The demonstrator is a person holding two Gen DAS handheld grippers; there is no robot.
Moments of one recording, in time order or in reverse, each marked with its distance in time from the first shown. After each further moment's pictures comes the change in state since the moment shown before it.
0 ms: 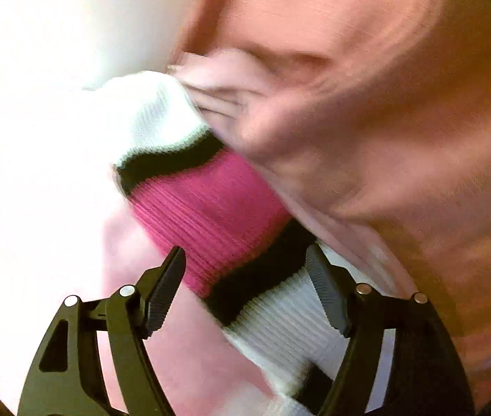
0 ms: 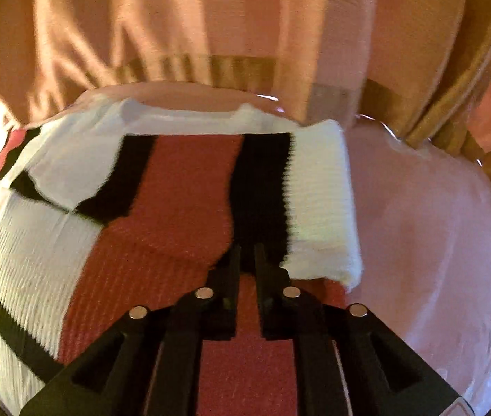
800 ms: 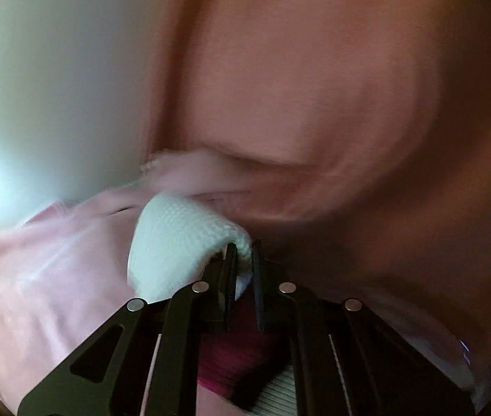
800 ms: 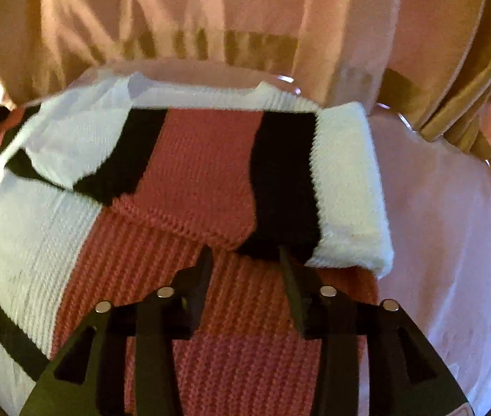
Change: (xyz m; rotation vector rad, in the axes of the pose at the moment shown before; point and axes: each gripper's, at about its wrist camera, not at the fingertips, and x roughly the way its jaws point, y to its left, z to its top) left arm -0.054 -0.067 0.032 0.306 -0.213 -0.137; right arm 0.017 0.004 -0.007 0.018 0.039 -0.013
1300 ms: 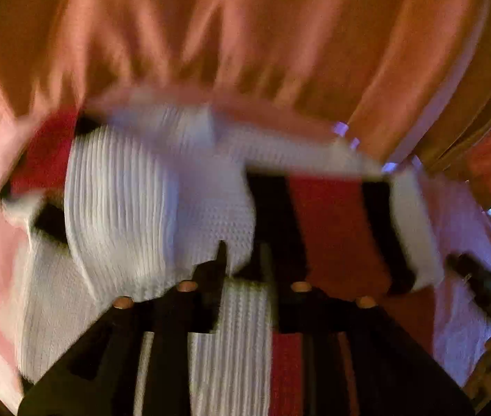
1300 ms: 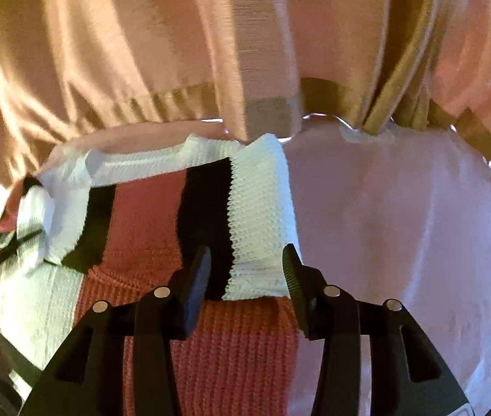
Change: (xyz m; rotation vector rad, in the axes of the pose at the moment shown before) left arm -0.069 -0.184 -0.214 0.323 0.483 -0.270; right arm -0.030 -0.076 0.017 0.245 -0.075 0.010
